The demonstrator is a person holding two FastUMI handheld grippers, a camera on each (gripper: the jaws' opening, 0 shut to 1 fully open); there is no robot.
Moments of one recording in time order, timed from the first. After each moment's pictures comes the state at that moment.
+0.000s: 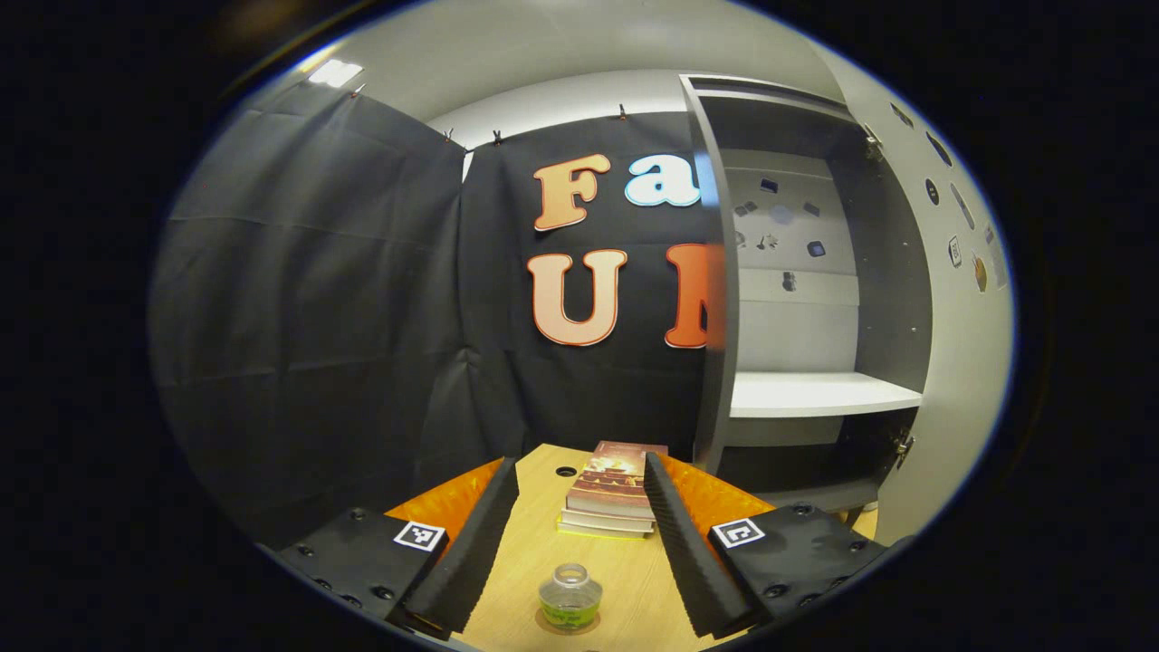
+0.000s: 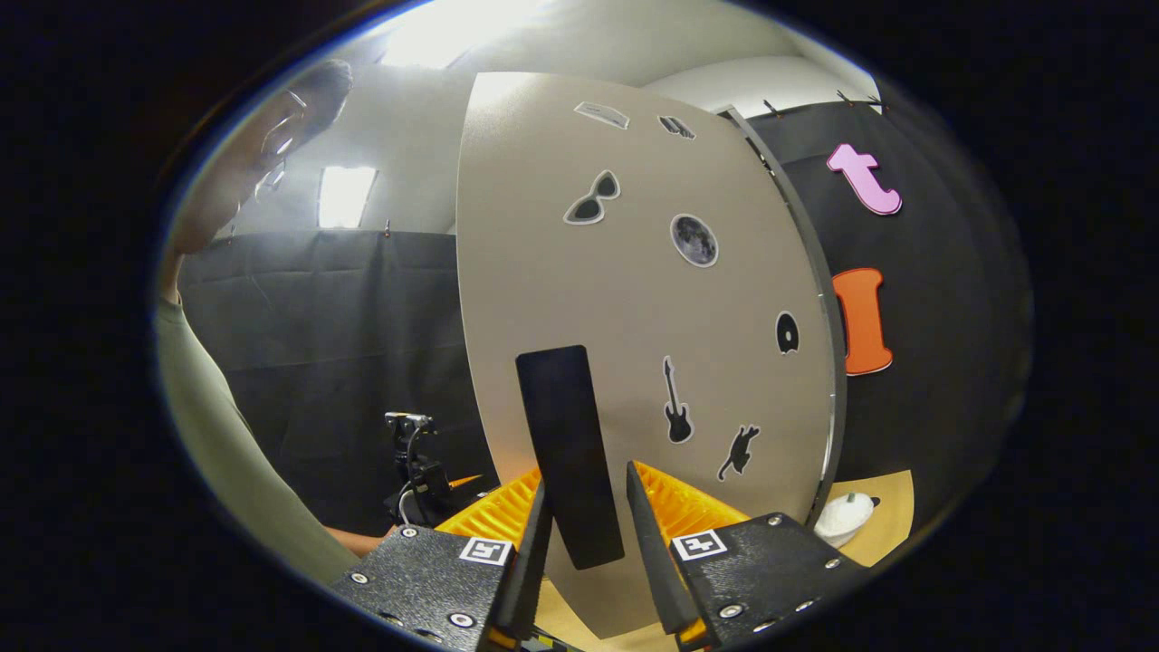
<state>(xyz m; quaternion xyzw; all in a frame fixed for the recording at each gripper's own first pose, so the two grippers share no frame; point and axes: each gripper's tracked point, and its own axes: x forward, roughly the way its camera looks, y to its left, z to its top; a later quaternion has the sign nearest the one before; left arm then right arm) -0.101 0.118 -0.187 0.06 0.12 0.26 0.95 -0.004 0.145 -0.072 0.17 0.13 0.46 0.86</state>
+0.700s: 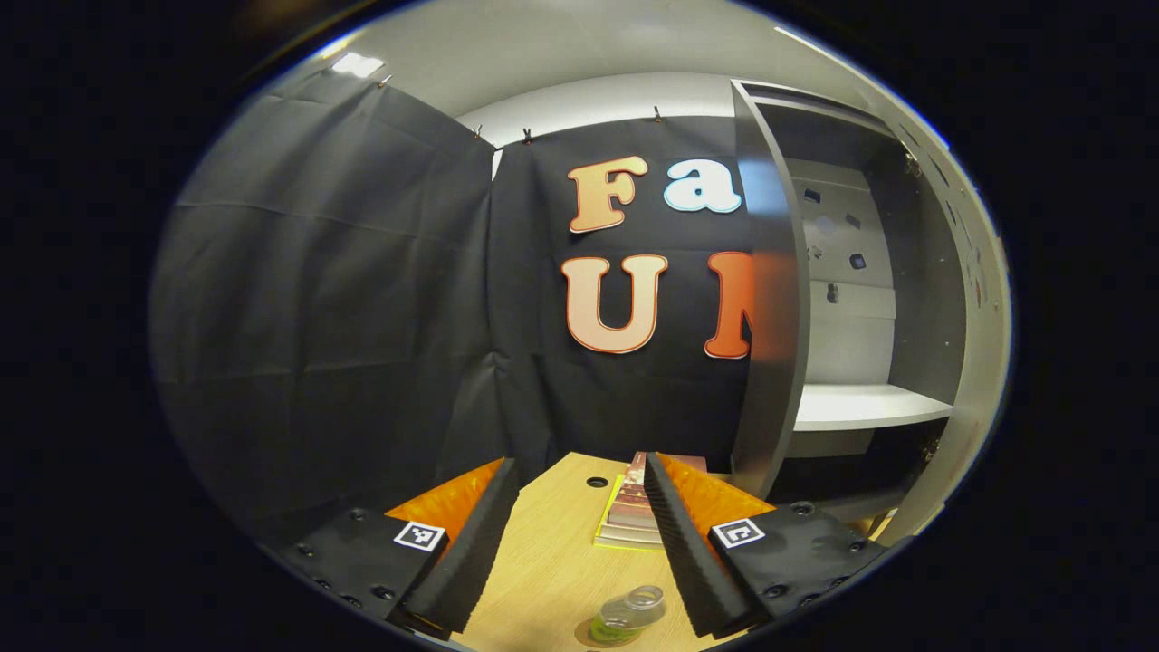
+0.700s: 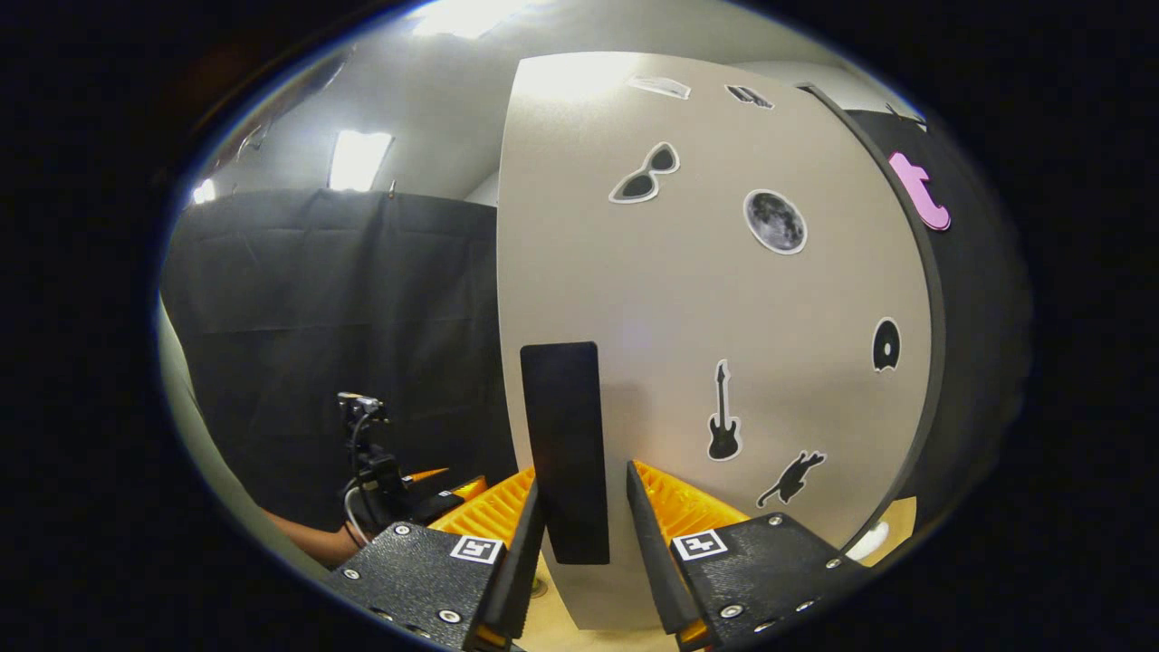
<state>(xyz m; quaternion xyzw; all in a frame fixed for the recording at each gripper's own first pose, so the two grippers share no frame) -0.110 0.187 -0.178 0.05 0.11 0.29 0.95 0.007 0.170 -0.087 0.11 0.13 0.46 0.87</state>
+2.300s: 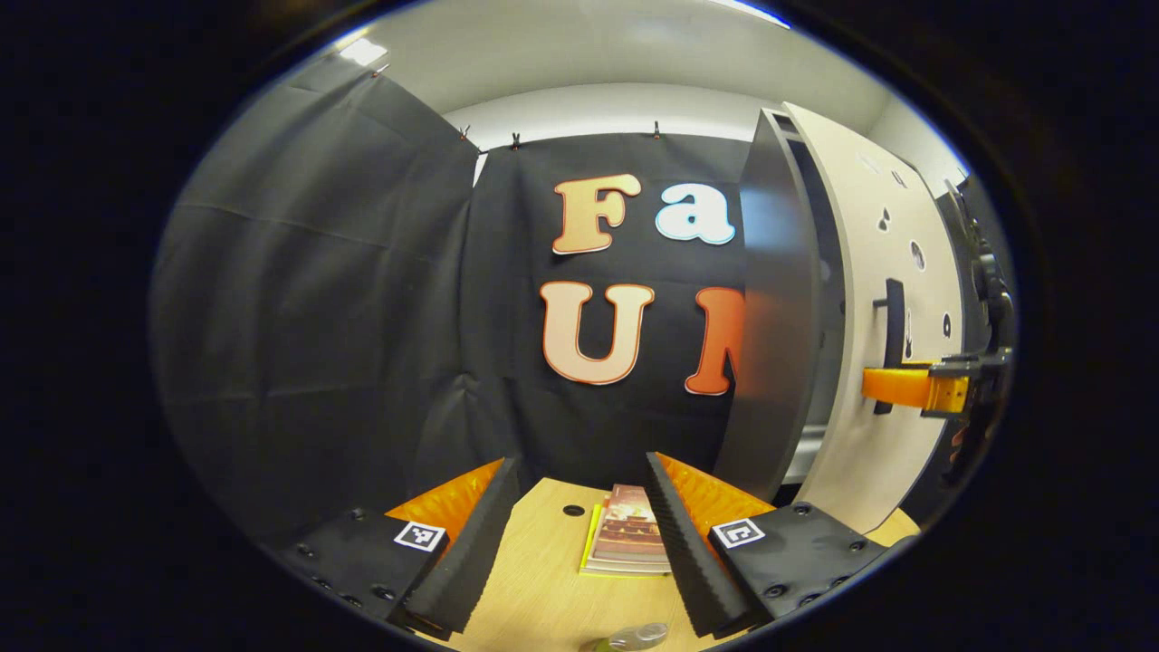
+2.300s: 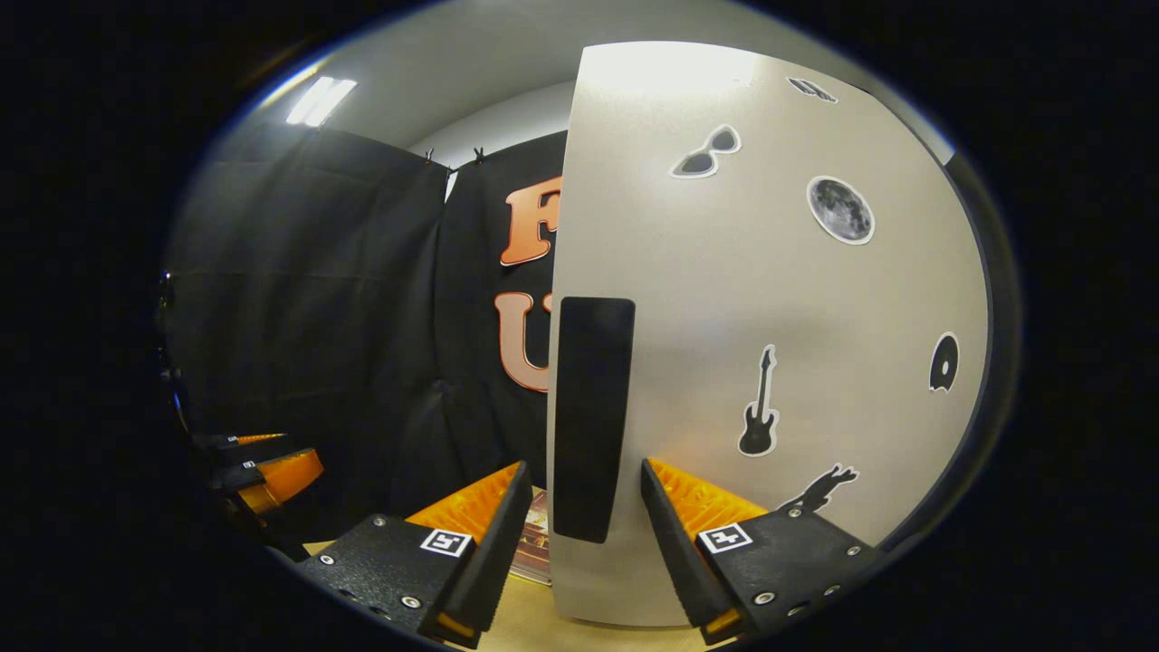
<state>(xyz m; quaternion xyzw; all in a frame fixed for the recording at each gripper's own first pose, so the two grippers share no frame) -0.067 0.212 -0.098 0.02 0.08 0.22 0.97 0.033 0.195 -0.105 0.03 0.13 0.31 0.94</state>
